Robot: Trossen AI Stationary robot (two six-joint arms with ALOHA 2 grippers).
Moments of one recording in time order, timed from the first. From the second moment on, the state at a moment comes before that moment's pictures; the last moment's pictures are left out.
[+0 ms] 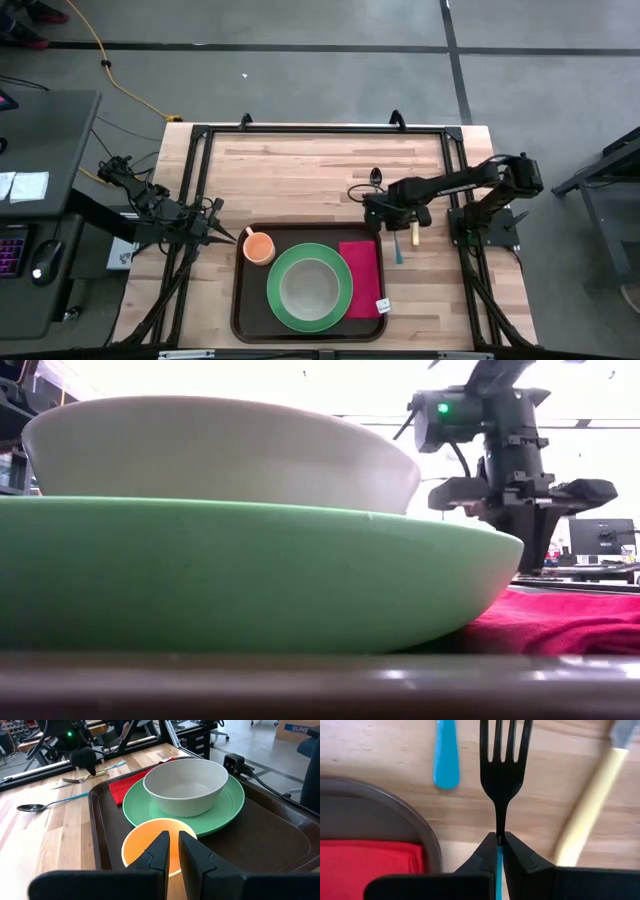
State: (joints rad) left arm -0.61 0.01 0.20 -0.47 -0.27 0.10; right arm -0.02 1.57 0.92 -0.91 -0.10 1.46
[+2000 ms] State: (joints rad) left arm -0.61 0.01 0.20 -0.53 -0.28 0.09; right arm 0.27 1.70 1.08 -0.60 -0.21 1.83
